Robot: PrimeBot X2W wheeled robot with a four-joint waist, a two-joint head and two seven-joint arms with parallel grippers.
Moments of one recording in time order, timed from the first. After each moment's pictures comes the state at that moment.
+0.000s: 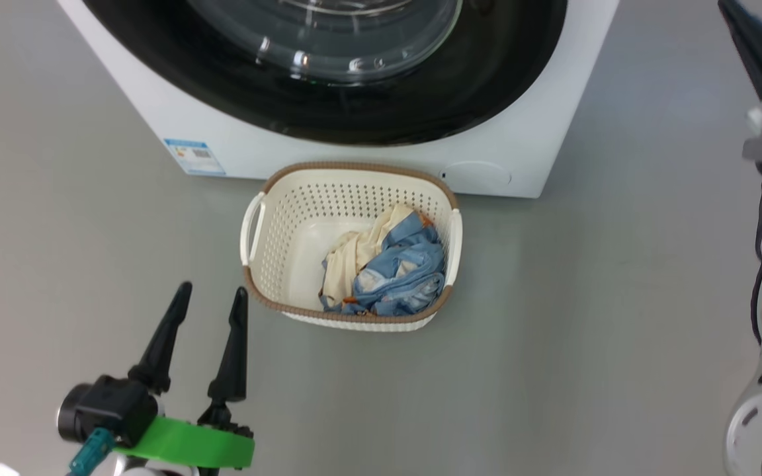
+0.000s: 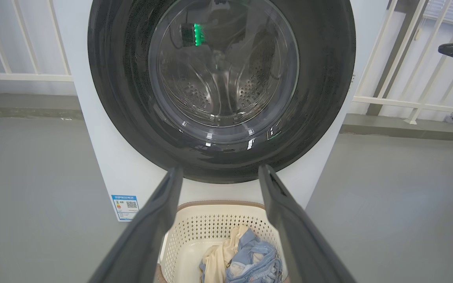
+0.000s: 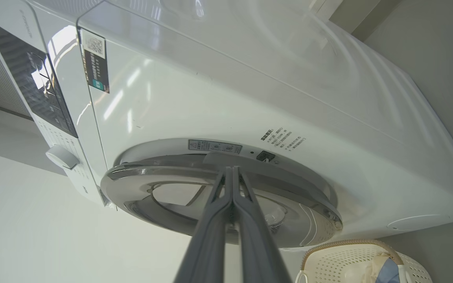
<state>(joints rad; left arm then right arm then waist) -0.12 0.04 -0.16 0.08 -0.24 -0.13 -0.25 -0.99 -0.11 -0.55 0.60 0.93 0.13 0.61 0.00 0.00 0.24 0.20</state>
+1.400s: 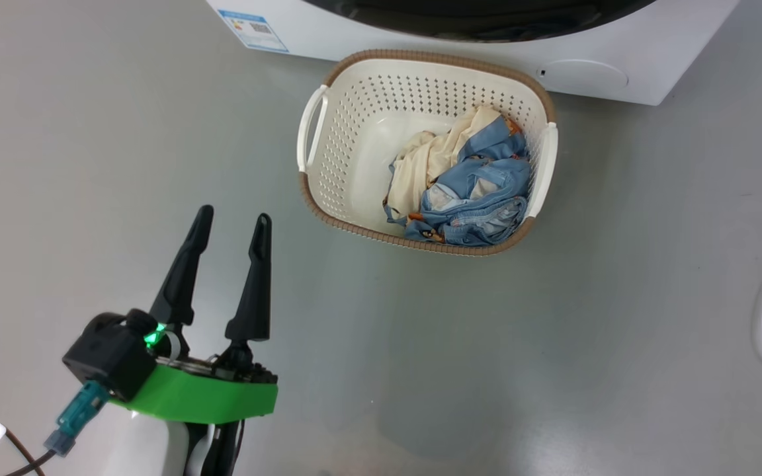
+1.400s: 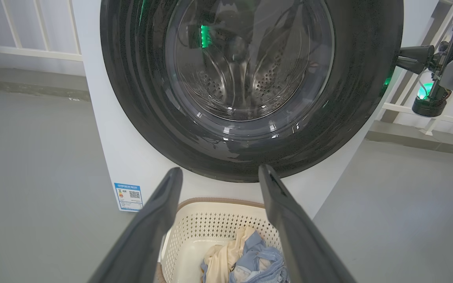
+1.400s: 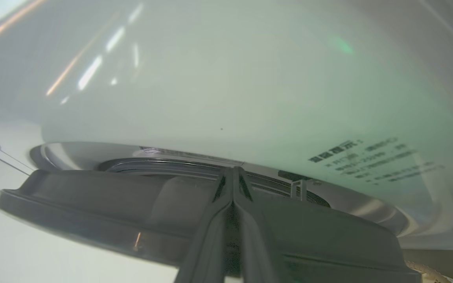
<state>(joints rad) -0.26 0.03 -0.24 -0.01 -0.37 -0.13 -0.25 -1.44 -0.07 -0.66 0.74 0.60 0.13 0.64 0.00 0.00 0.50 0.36</state>
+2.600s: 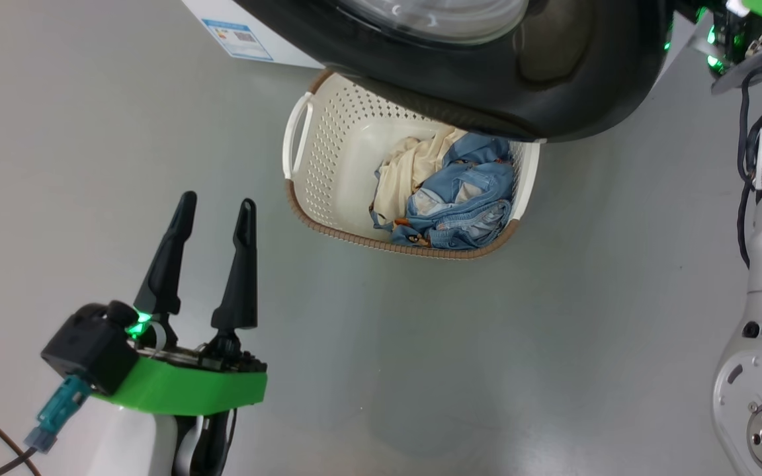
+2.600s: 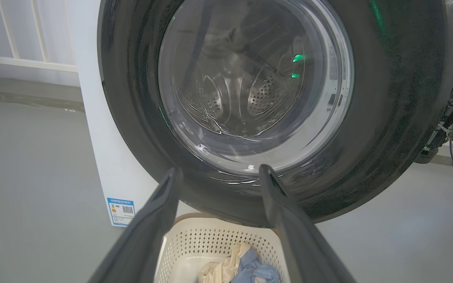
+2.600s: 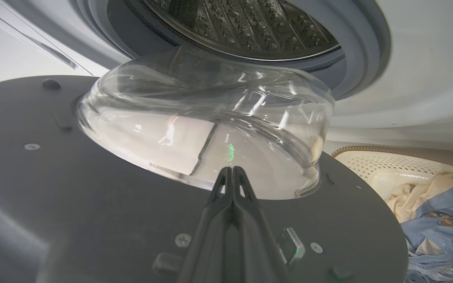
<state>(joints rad) -0.28 0.03 -0.22 -0.03 -0.39 -0.13 -0.25 -1.19 -0.07 -0.37 0.55 0.94 0.13 1.06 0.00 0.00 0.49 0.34</state>
